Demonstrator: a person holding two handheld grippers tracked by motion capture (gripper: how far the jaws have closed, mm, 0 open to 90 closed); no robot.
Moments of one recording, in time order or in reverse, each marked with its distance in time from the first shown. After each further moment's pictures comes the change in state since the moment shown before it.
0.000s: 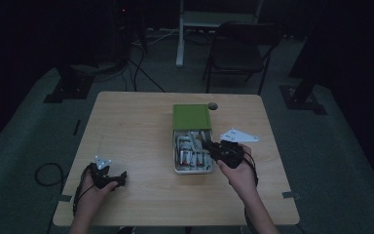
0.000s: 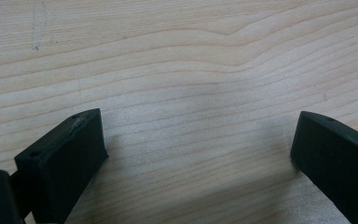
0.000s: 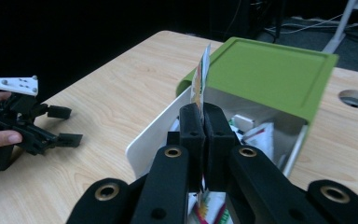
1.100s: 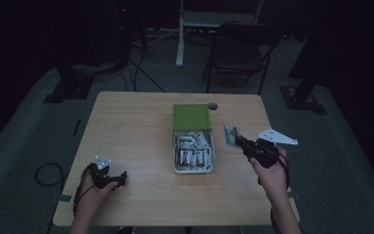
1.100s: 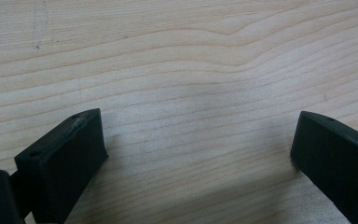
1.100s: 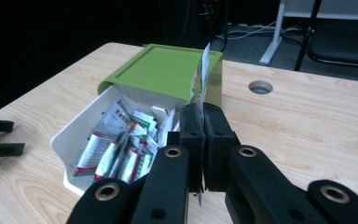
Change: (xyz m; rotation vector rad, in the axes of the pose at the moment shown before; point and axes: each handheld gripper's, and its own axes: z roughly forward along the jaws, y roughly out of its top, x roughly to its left) left arm -0.001 0.000 0.000 -0.001 0.004 -0.005; right arm -0.059 -0.012 -0.058 -0.045 -0.160 0.060
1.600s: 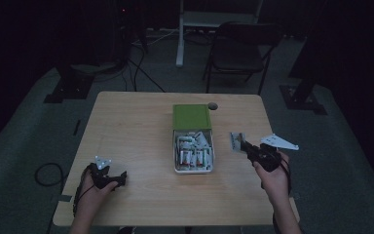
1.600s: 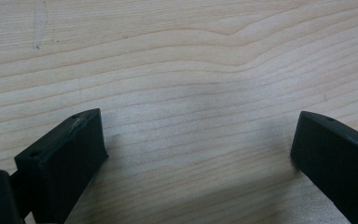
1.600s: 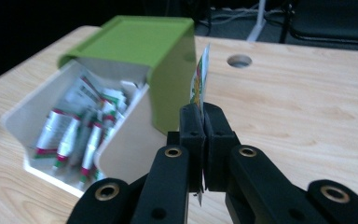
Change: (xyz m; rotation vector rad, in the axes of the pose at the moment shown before) left arm 0.000 0.000 0.000 -0.001 0.001 0.000; right arm -0.022 -0.029 0.007 0.047 -0.065 0.038
